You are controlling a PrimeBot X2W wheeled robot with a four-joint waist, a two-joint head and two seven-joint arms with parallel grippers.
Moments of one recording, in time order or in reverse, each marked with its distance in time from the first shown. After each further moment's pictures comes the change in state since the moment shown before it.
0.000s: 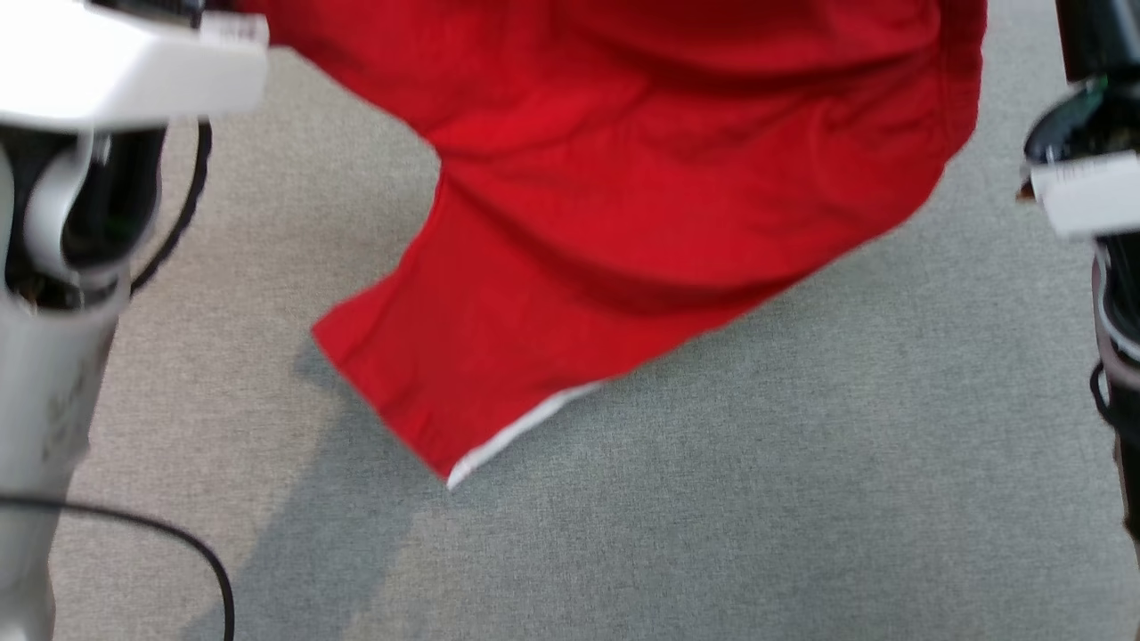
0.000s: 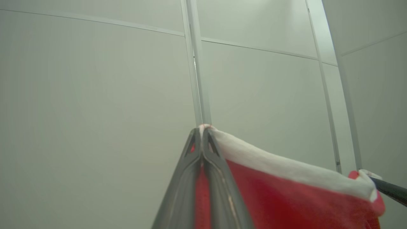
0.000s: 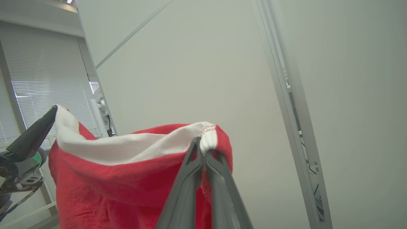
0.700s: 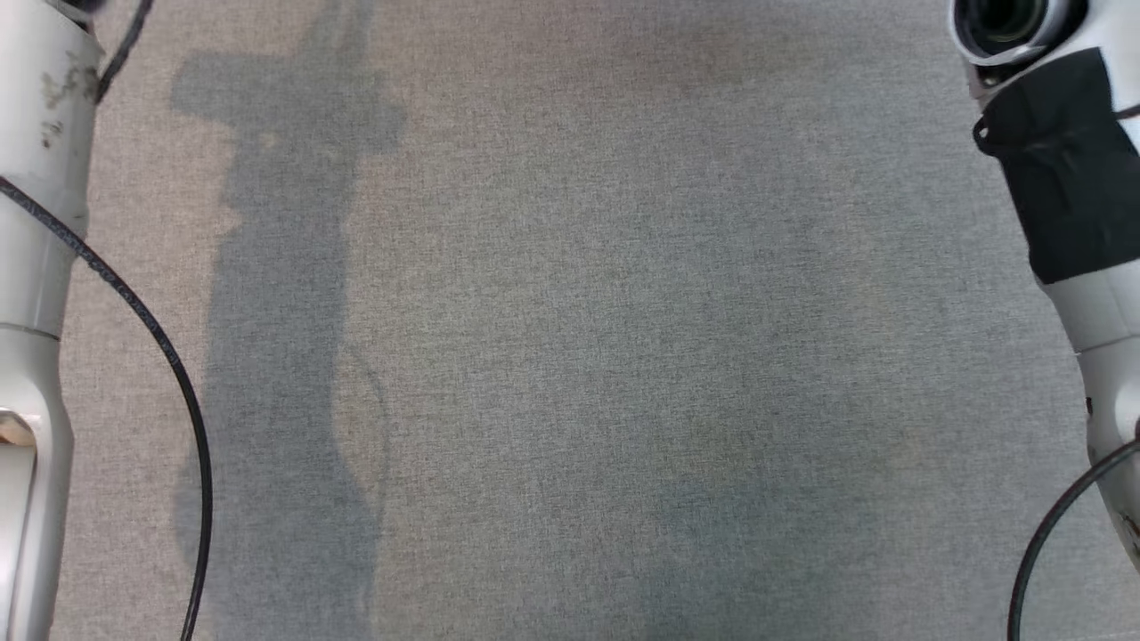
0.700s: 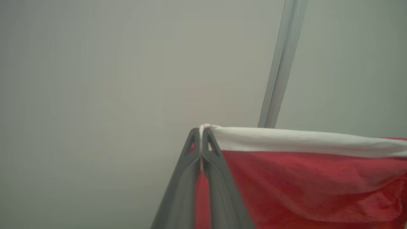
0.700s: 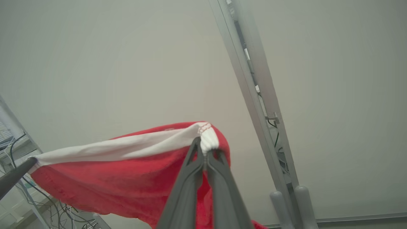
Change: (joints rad) left arm -0.464 -0.167 -0.049 1.082 -0.017 -0.190 -0.164; right arm -0.661 0.155 0.239 1.015 -0.002 0.000 -0.292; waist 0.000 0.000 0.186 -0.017
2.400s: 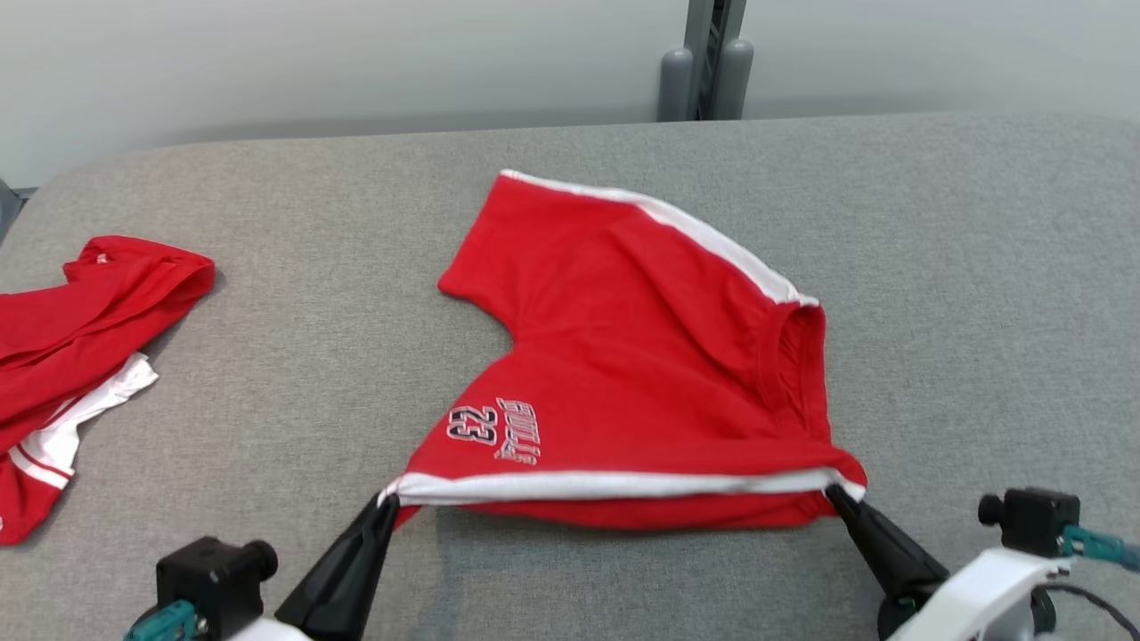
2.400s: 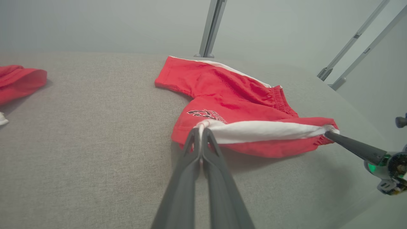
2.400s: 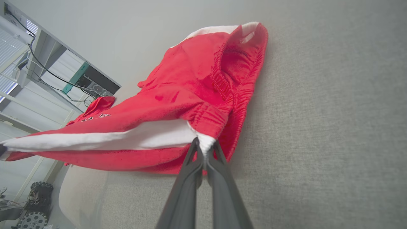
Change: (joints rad) left arm 1.508 0.350 -0.136 -1.319 -0.140 0.443 0.223; right arm 1.216 -0.353 0.229 -0.626 0.276 0.000 0.056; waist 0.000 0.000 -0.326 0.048
